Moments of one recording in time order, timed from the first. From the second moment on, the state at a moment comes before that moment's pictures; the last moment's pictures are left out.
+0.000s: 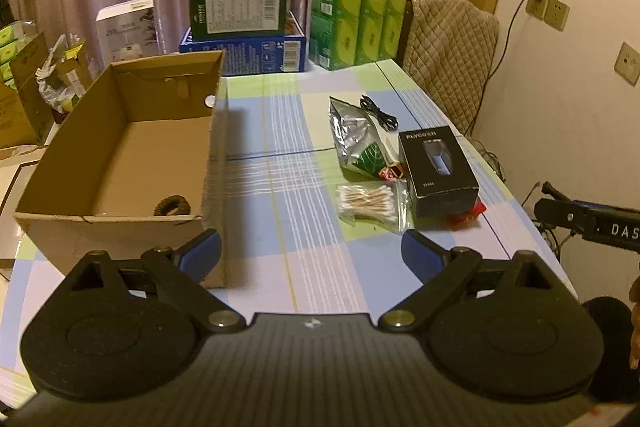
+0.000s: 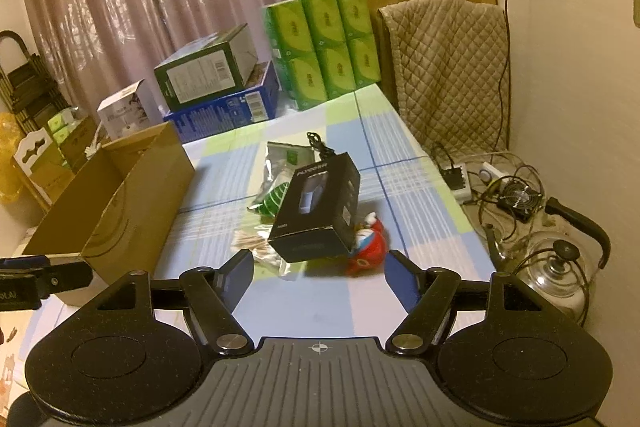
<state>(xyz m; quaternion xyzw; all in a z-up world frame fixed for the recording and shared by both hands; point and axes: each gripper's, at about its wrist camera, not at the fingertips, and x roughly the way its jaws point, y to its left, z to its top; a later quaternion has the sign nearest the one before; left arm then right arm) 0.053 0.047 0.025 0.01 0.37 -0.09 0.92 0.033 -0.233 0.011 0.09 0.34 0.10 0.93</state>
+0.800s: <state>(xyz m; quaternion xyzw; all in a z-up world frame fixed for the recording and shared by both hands) 0.103 0.028 -0.026 0.01 0.41 -0.12 0.90 0.106 -0.218 -0.033 0.05 0.37 0.10 0.92</state>
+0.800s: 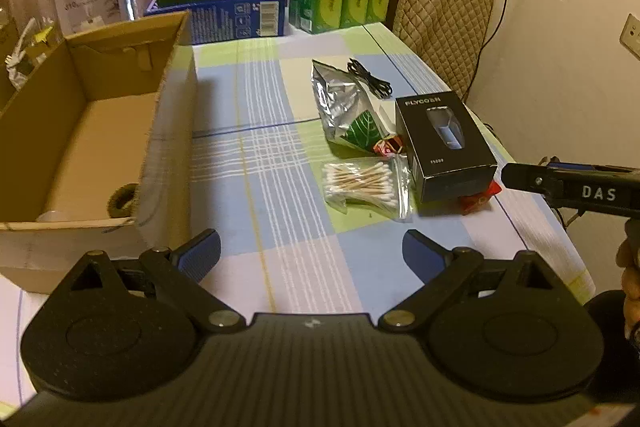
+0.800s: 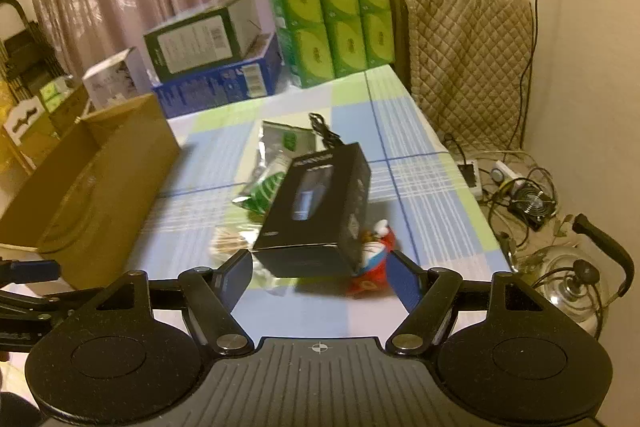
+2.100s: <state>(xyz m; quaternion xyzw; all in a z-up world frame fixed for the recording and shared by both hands) 0.242 -0.126 -0.067 -0.01 0.49 -0.22 0.84 0.158 -0.294 -0.073 0.01 0.45 0.13 0.89</state>
